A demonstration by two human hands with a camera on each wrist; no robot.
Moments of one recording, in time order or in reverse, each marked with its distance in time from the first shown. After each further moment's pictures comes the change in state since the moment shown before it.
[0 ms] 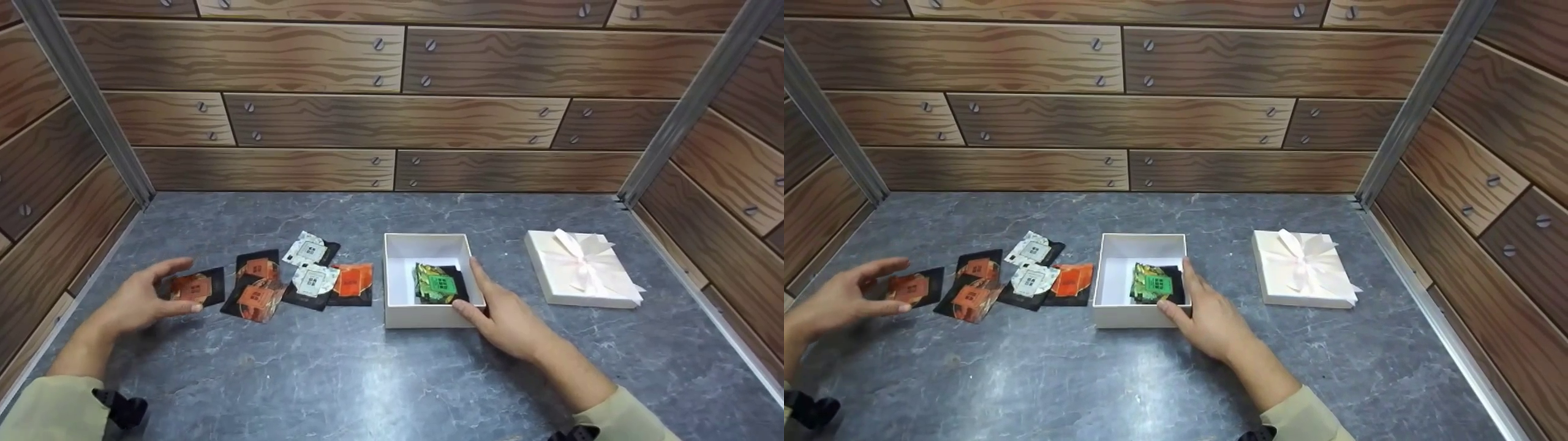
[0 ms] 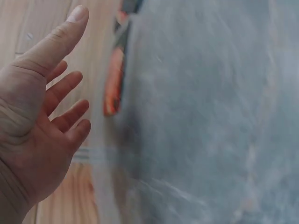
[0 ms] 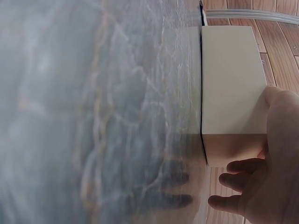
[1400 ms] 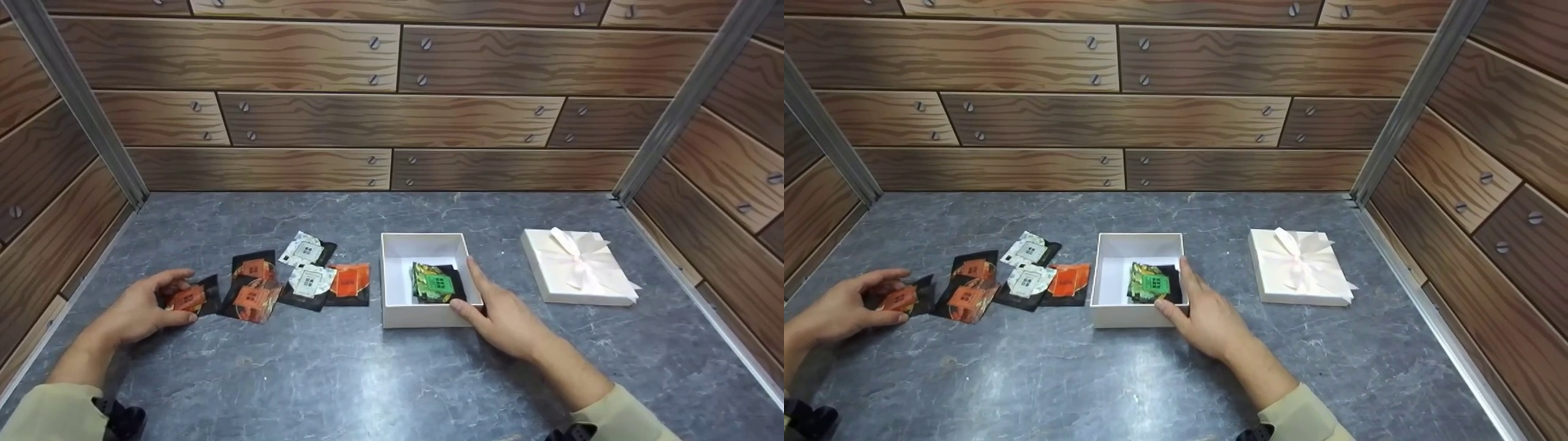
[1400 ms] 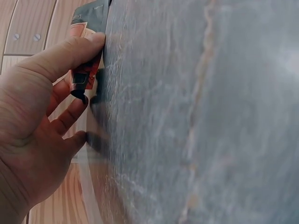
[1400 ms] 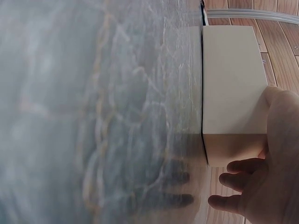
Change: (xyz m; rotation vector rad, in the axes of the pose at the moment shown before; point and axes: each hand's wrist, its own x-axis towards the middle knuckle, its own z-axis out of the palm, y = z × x) left_hand 0.000 -0.009 0.011 0.066 -0.004 -0.015; right_hand -0.002 -0.003 -0.002 -0.008 -0.001 0.013
